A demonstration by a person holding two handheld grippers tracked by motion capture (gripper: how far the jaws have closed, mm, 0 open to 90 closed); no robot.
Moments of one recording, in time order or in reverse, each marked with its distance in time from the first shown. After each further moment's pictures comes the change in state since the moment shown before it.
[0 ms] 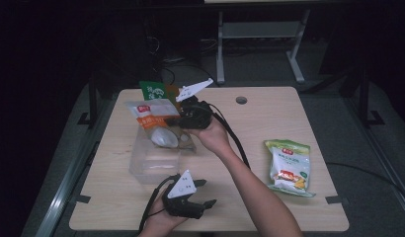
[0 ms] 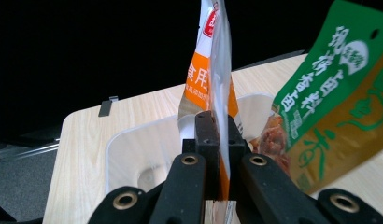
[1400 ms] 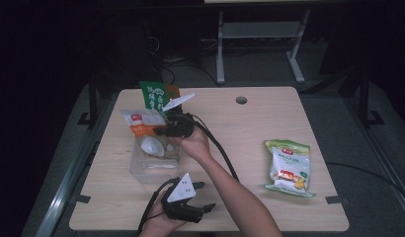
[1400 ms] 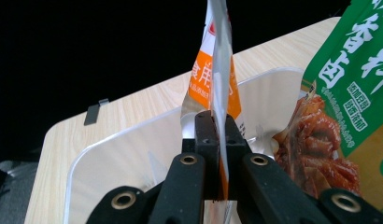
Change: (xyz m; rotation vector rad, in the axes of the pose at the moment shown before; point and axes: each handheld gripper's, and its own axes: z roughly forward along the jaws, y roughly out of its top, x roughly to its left) left arm -0.005 -0.005 0.001 -0.002 -0.010 -0.002; right arm -0.009 -0.026 0.071 0.025 0.028 0.132
